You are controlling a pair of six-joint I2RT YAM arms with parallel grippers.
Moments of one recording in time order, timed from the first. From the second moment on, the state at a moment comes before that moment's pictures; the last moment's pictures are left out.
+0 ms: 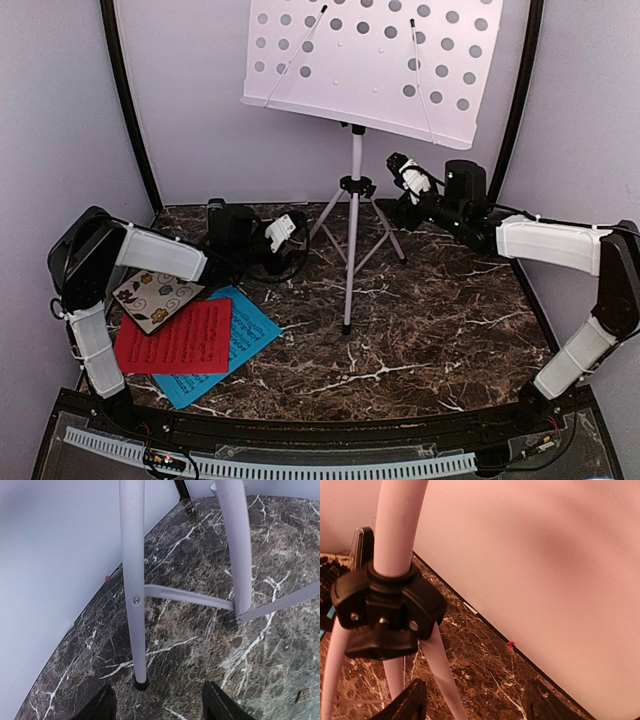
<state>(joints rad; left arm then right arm) -0.61 1.89 1.06 0.45 0.17 0.50 0.52 1.55 1.06 0.27 -0.18 -0.43</state>
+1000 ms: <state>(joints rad) -0.58 1.87 1.13 0.28 0.19 0.37 0.69 1.65 0.57 0.77 -0.34 0.57</state>
